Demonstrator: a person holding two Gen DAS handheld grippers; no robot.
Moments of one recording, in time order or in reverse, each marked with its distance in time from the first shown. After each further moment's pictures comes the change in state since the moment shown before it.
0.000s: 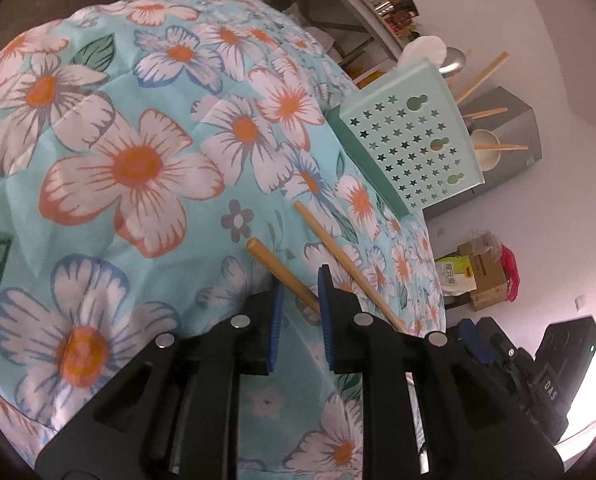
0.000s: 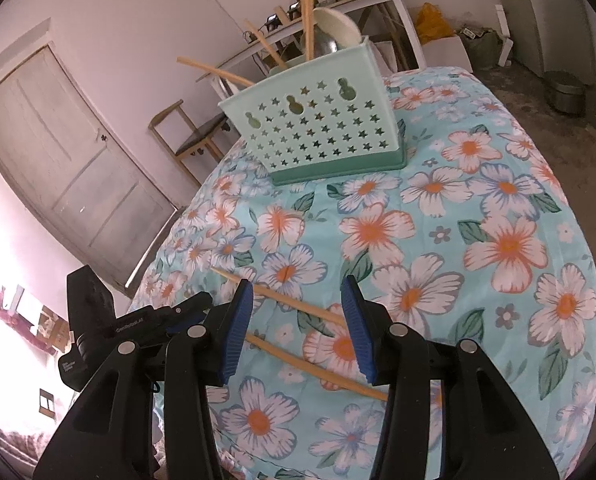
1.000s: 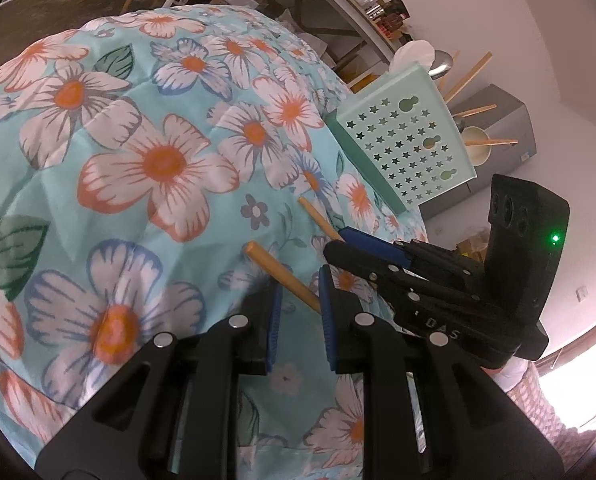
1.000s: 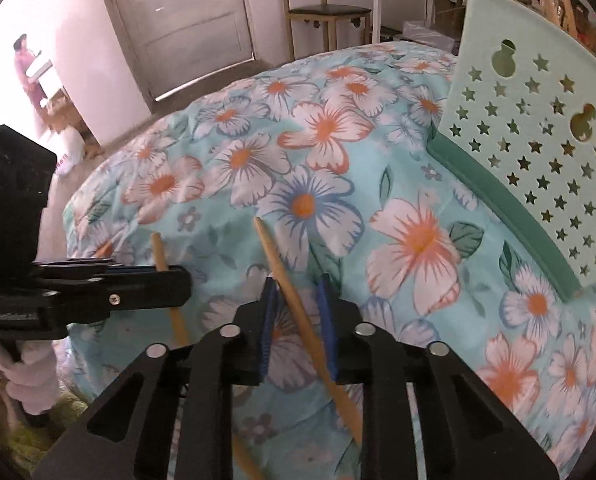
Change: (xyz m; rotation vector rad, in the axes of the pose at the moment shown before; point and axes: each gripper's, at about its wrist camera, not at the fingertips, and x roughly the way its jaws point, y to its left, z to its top) left arm -0.015 0.006 -0.009 0.024 -0.019 -0.001; right arm 0.141 0.091 0.015 -0.694 0.381 0.058
